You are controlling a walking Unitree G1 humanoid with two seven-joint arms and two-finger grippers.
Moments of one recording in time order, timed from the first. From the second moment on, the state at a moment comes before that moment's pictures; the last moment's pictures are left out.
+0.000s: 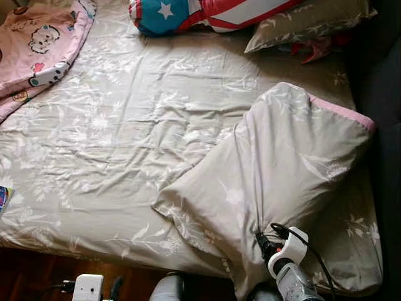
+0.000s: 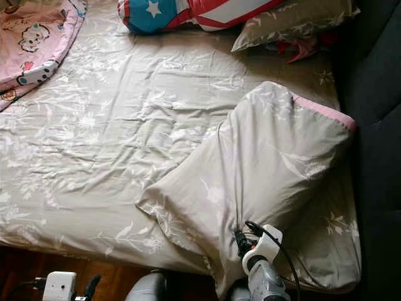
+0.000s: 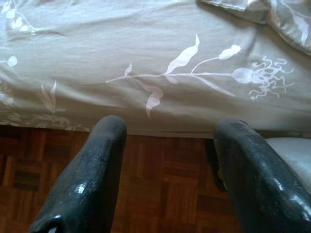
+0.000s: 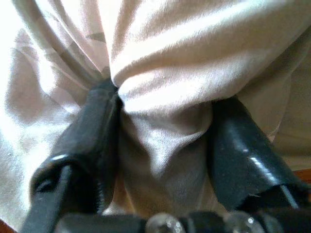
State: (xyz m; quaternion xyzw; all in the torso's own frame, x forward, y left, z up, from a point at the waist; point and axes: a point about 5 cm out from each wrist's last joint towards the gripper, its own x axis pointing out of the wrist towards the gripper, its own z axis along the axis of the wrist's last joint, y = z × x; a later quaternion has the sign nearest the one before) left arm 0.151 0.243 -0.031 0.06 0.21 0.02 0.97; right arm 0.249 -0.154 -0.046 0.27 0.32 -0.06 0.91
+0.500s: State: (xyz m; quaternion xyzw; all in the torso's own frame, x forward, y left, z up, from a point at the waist) left arm 0.159 0.236 -0.029 0.05 0.22 0.03 0.97; right arm 0.252 -0.152 -0.044 0.25 0.33 -0.05 0.91
